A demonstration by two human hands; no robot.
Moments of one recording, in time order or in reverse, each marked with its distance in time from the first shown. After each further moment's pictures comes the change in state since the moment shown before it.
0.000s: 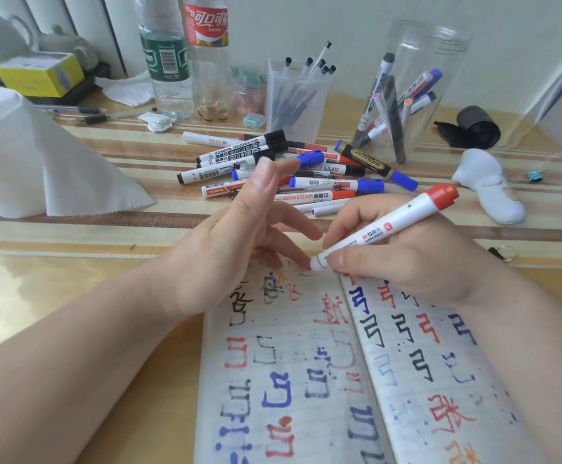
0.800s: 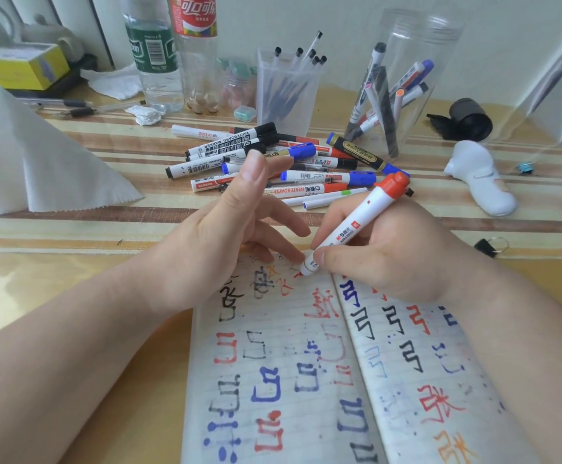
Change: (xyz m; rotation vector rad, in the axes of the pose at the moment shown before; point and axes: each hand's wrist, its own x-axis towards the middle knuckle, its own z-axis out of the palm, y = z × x) left_hand 0.001 0.003 0.006 -0.016 0.053 -0.035; right_hand 0.000 -0.011 0.006 -0.213 0.014 0.042
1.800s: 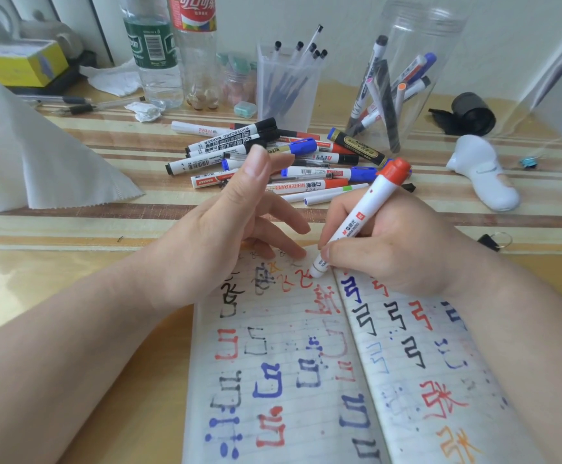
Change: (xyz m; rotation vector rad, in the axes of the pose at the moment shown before) left_hand 0.003 -0.009 -0.011 0.027 -0.066 0.018; right_hand 0.002 0.002 0.001 0.030 -0.017 0.025
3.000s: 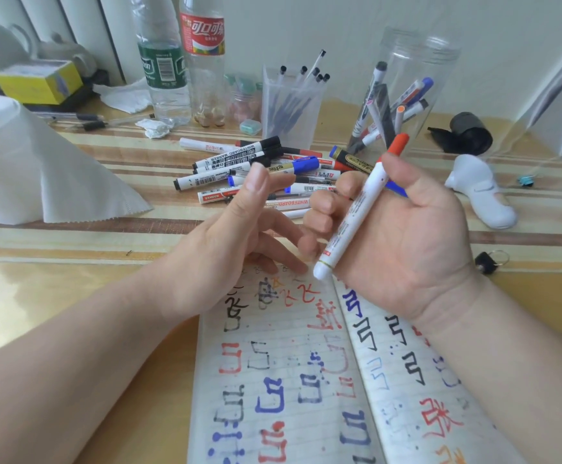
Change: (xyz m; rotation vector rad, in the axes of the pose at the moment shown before) left_hand -0.005 0.006 0.001 0.014 -0.027 -0.015; right_hand 0.017 -0.004 0.013 1.535 -0.093 0.069
